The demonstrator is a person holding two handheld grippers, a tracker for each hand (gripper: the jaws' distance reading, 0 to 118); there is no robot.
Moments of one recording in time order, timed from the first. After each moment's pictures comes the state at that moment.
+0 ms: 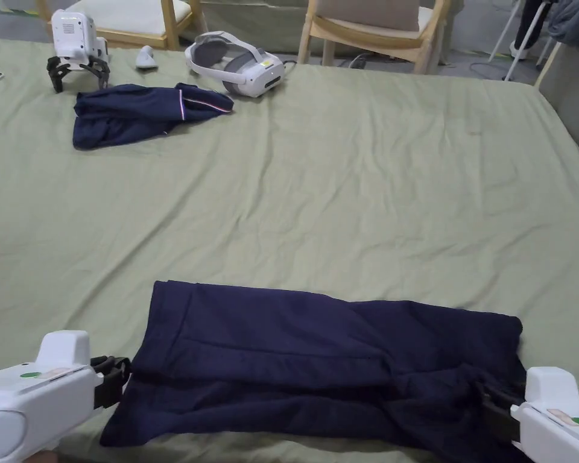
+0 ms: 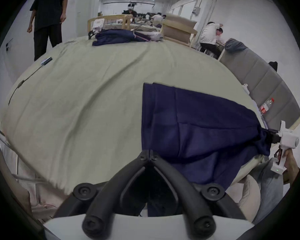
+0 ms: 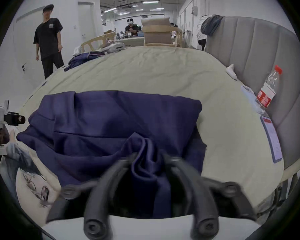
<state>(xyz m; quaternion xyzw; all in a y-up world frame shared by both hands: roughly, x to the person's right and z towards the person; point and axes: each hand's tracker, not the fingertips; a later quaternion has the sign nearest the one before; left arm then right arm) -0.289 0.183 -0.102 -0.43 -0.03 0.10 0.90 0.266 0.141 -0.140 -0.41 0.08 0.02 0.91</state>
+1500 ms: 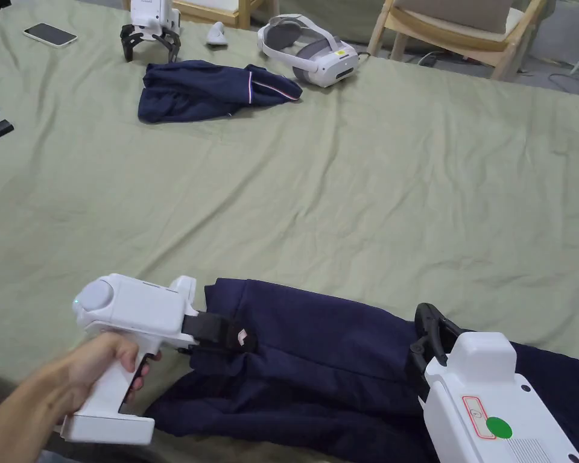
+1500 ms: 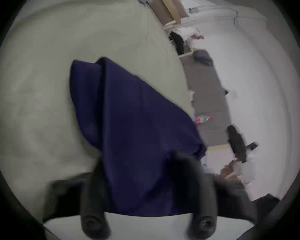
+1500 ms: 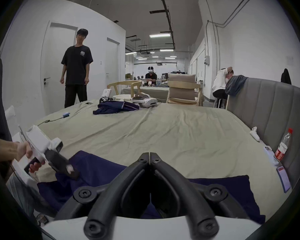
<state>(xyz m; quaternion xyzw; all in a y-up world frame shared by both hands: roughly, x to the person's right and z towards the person) -0.340 0.100 -0.235 -0.54 -0.27 0.33 0.72 0.065 0.206 -0.149 -0.18 0.15 0.03 0.97</state>
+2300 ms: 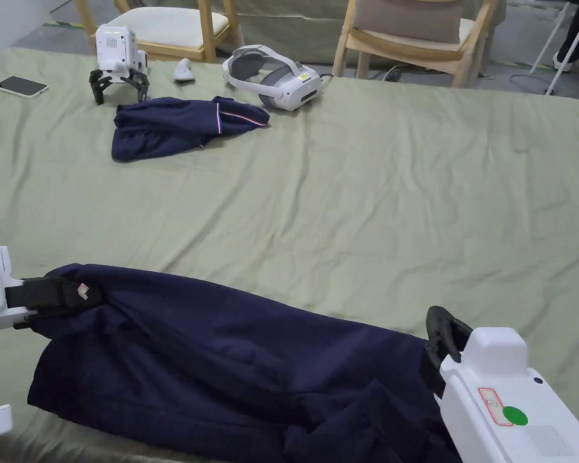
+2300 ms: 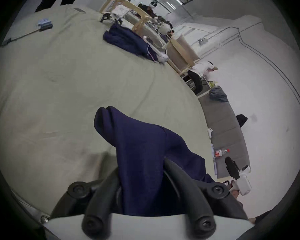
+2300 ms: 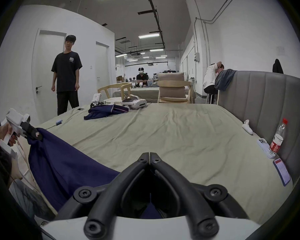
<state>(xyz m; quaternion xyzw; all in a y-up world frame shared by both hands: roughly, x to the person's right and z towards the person) -0.456 0.238 -0.176 -0.41 -0.13 0.35 0.83 0.106 0.206 -0.155 -0.18 0.12 0.00 0.98</state>
